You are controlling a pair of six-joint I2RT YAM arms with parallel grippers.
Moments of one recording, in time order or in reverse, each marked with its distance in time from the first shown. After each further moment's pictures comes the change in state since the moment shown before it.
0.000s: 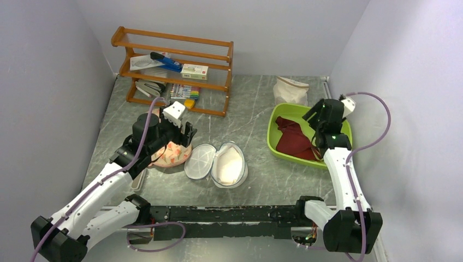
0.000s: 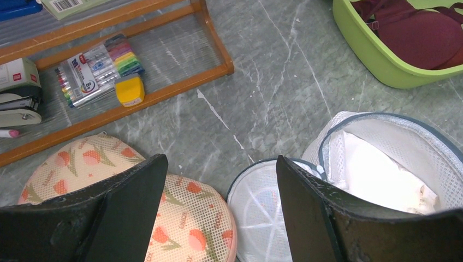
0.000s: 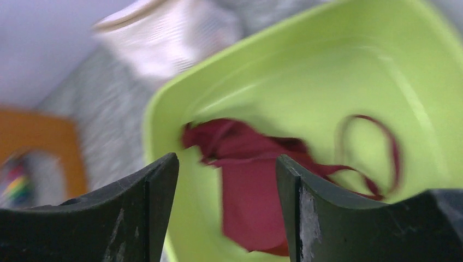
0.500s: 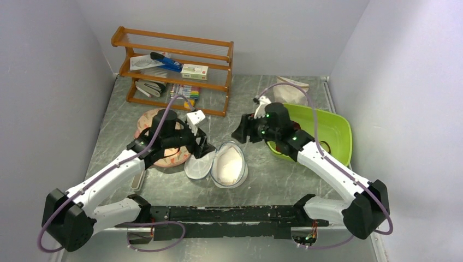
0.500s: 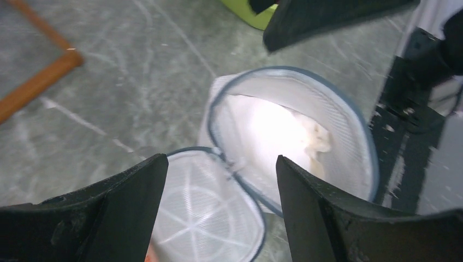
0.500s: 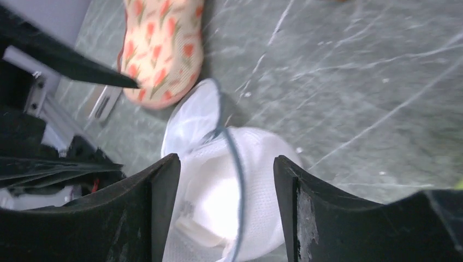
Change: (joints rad) left arm -0.044 0.179 0.016 0.008 0.388 0.006; right arm 0.620 0.135 0.051 0.114 -0.583 -0.146
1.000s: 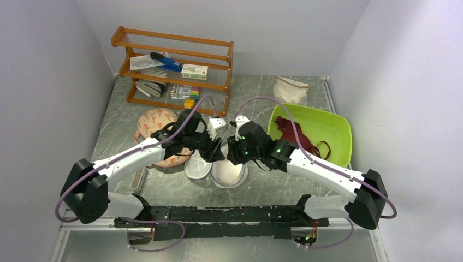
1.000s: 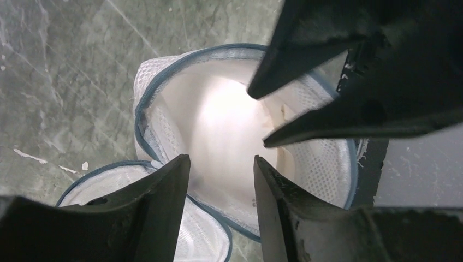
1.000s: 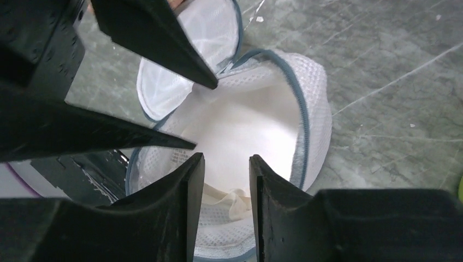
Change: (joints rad) left arm -0.124 0.256 0.093 -0.054 0.123 -0.014; right arm 0.367 0.028 0.016 -0.180 0.261 -0.039
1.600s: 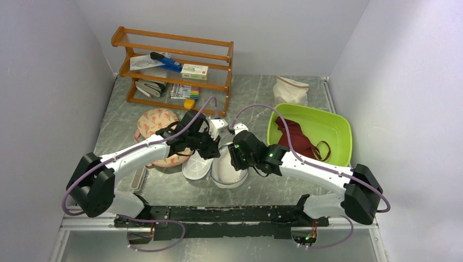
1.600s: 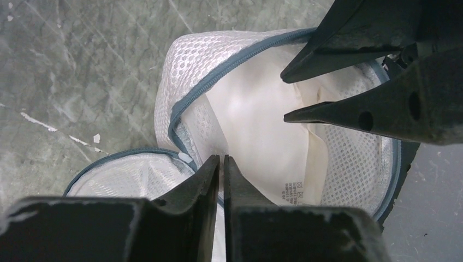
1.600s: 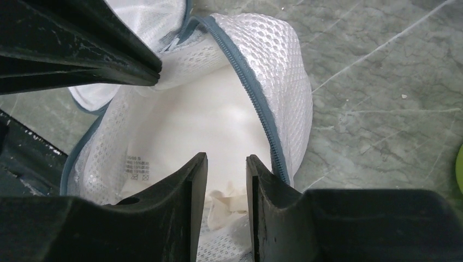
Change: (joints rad) left arm -0.009 0.096 0.041 -0.084 -0.101 0.004; right arm 0.056 0.061 -0.093 0.027 0.113 0.028
